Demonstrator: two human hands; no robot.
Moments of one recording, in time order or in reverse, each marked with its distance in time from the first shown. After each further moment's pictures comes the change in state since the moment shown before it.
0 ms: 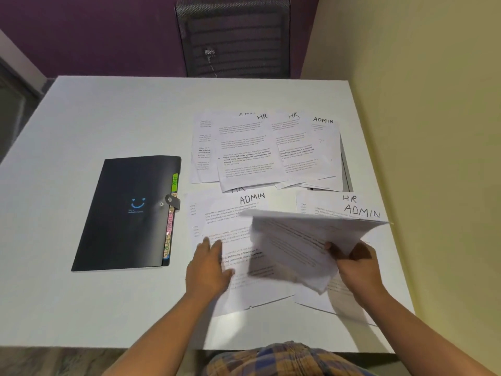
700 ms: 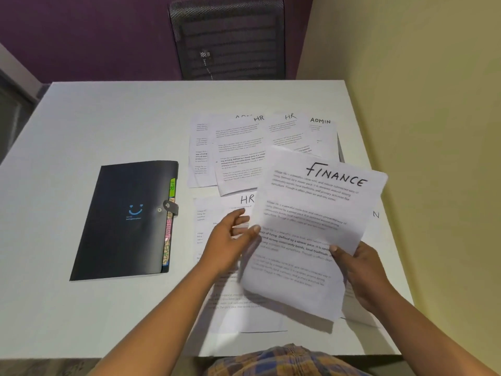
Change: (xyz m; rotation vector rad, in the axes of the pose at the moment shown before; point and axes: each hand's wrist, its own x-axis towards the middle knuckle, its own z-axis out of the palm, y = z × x) left_hand 0.008 0.071 -0.070 -0.826 -0.102 0.092; right_hand 0.005 0.004 -0.007 0.174 -0.093 0.176
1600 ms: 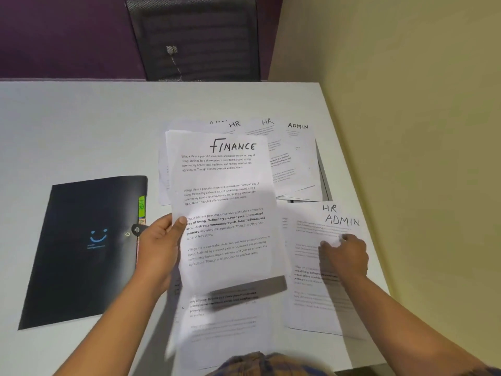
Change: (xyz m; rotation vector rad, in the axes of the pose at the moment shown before) left_hand 0.039 0.019 -0.063 -0.436 0.283 -0.086; right_hand 0.093 0.009 0.000 -0.692 0.457 0.213
